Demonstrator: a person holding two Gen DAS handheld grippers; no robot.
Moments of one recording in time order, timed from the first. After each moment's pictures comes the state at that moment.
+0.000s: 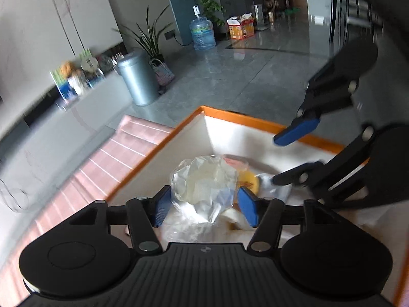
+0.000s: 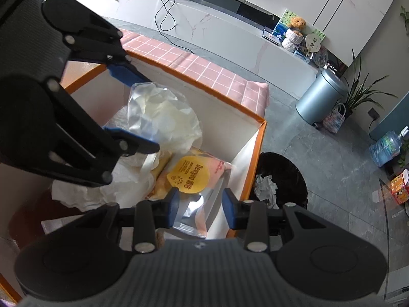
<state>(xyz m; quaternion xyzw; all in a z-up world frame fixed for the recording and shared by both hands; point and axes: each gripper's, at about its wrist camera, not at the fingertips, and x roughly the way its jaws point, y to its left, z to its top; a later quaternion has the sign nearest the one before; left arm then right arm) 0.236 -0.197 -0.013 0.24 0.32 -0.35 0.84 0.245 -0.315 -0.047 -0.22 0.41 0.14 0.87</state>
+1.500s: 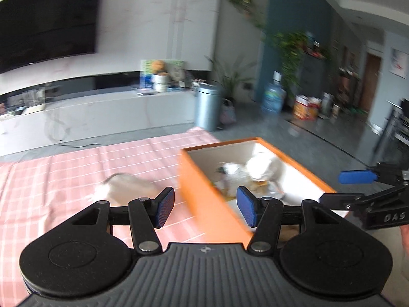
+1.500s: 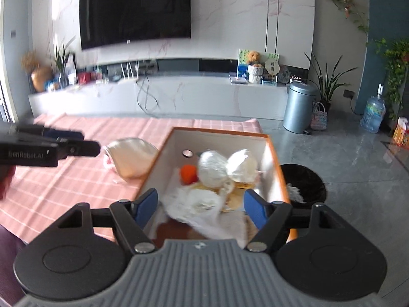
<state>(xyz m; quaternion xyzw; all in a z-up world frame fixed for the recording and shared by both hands) 0.105 -0.041 0.038 0.01 0.26 -0.20 0.94 0.077 -0.279 0.002 -0.01 0.29 0.10 0.95</state>
